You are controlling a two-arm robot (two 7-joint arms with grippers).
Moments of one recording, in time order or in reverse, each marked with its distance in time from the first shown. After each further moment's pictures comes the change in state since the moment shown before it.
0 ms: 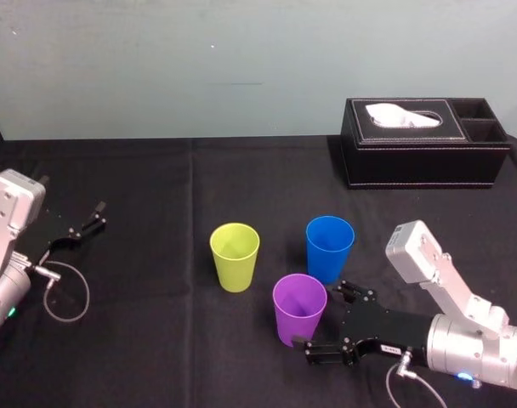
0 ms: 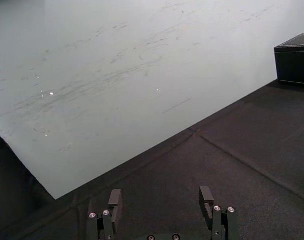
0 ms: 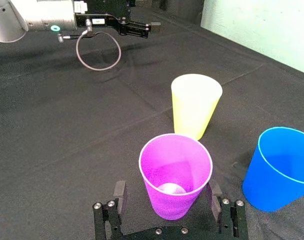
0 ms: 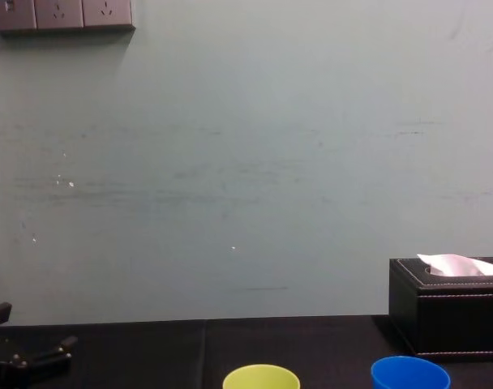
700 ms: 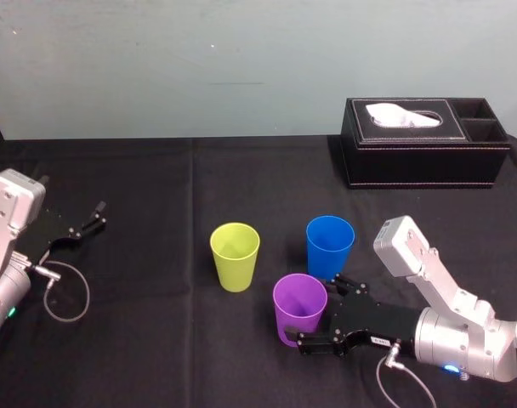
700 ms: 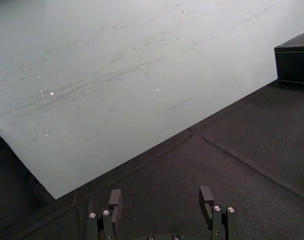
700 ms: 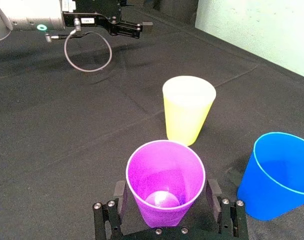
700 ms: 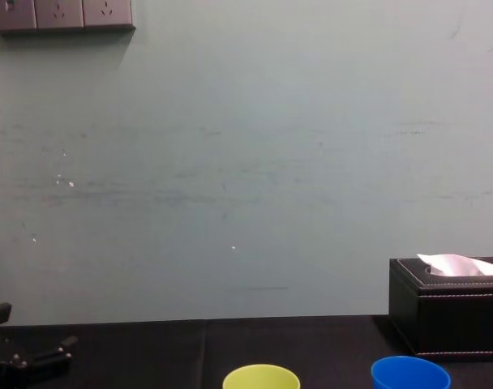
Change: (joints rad) left arm 0.000 0.000 0.000 0.000 0.000 0.000 0.000; right arm 0.030 -0.051 -0.009 0.047 -0.039 -0.001 -0.010
